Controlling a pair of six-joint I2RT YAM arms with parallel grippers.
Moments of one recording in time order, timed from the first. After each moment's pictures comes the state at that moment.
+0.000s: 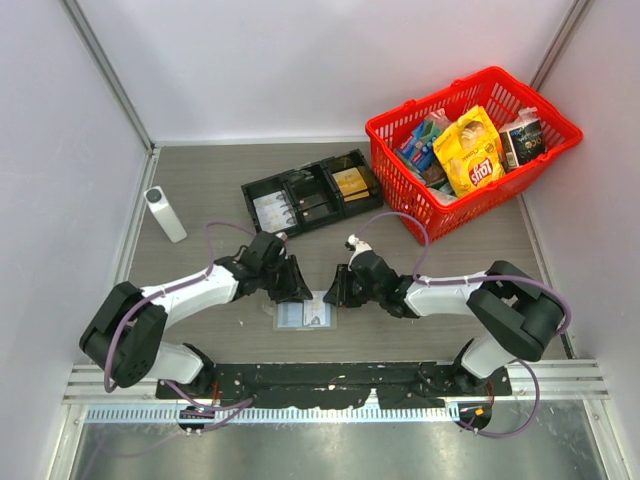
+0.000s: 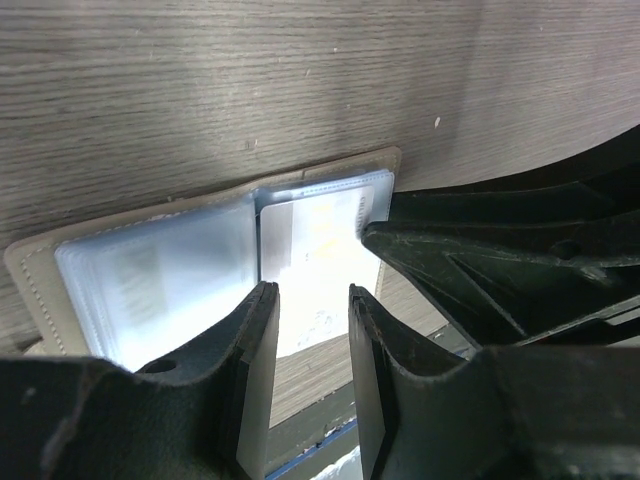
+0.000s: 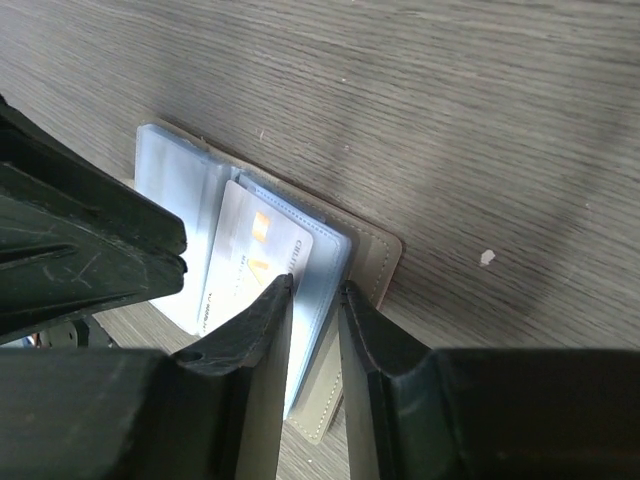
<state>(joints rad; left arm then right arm) -0.64 1.37 0.66 -0.24 0.27 -0.88 0.86 1.54 0.56 0.29 -0.10 0.77</state>
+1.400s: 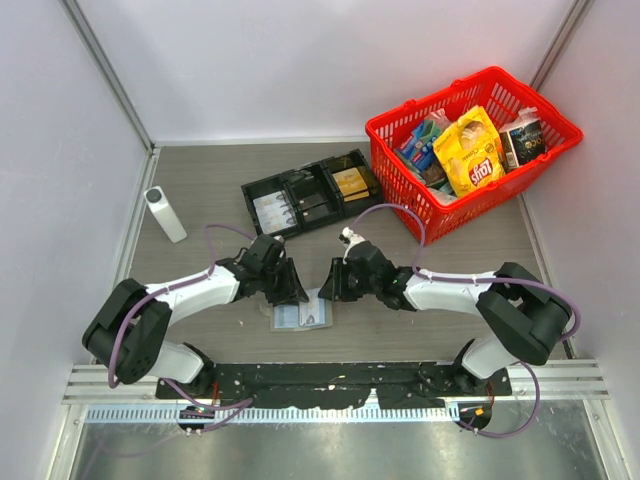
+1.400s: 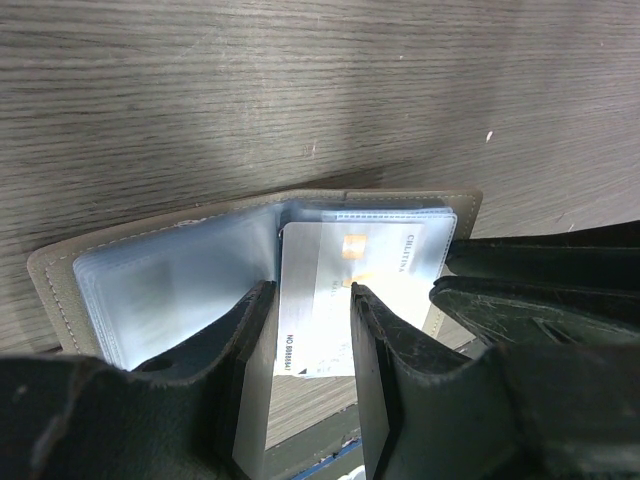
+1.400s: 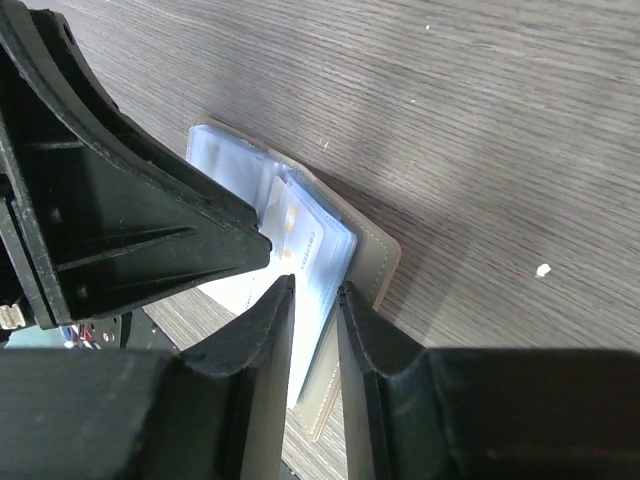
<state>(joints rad) -0.63 1.40 0.64 -0.23 0.23 -0.89 0.86 1.51 0.65 0.18 -0.16 0.77</state>
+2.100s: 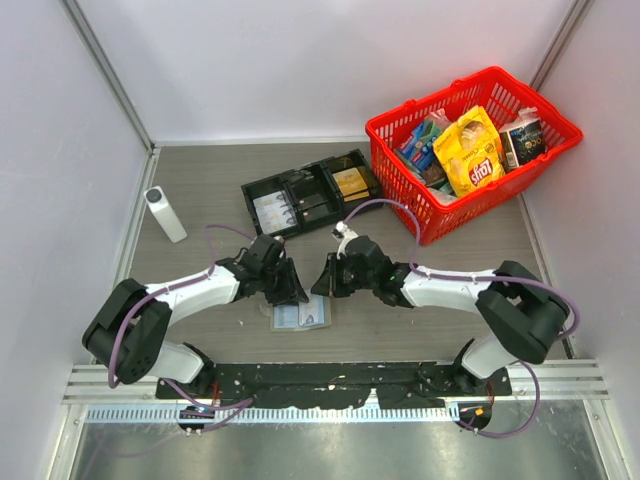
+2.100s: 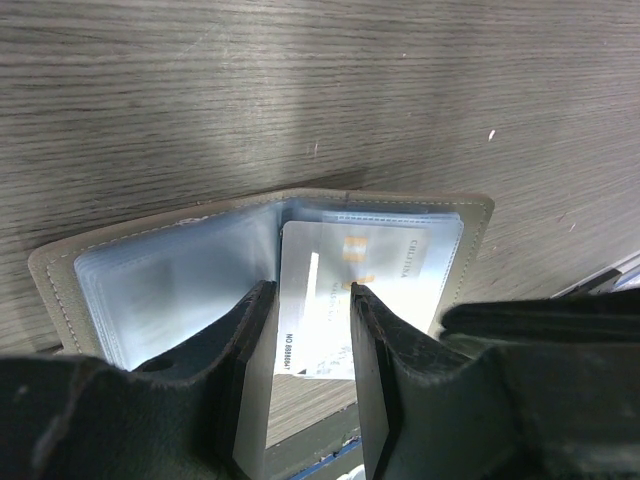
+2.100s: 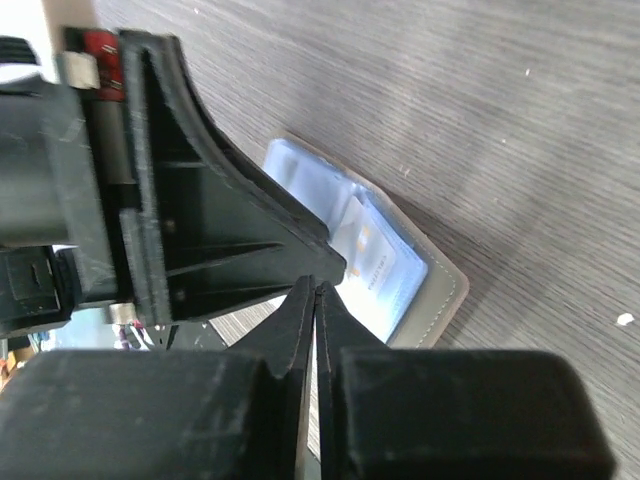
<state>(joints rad) -0.63 1.40 0.64 -0.24 0.23 -0.89 0.86 1.50 0.70 0.21 -0.22 0.77</state>
